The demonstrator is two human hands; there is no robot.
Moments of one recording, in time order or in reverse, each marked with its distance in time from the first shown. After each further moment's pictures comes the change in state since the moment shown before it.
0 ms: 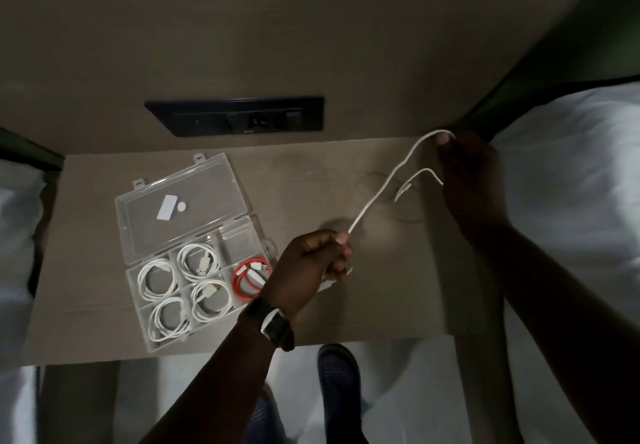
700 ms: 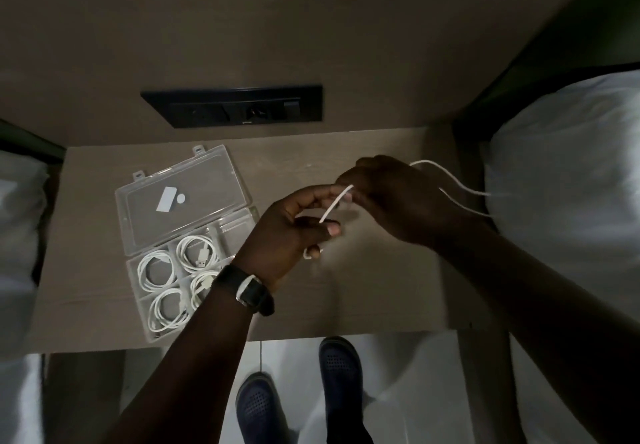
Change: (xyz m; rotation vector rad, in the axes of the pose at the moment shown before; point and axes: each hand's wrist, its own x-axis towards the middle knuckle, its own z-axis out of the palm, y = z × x) left_hand 0.007 0.029 -0.021 0.182 -0.002 0.117; right_hand -0.023 -0.046 0.029 -0.507 -0.755 -0.498
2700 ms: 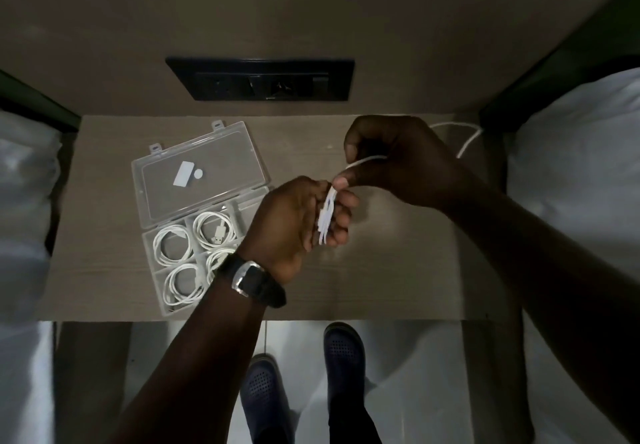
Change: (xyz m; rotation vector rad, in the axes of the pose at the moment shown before) left_hand -0.020 0.010 -0.009 -0.491 -0.035 -0.138; right_hand 0.031 -0.026 -0.002 0.523 0.057 0.001
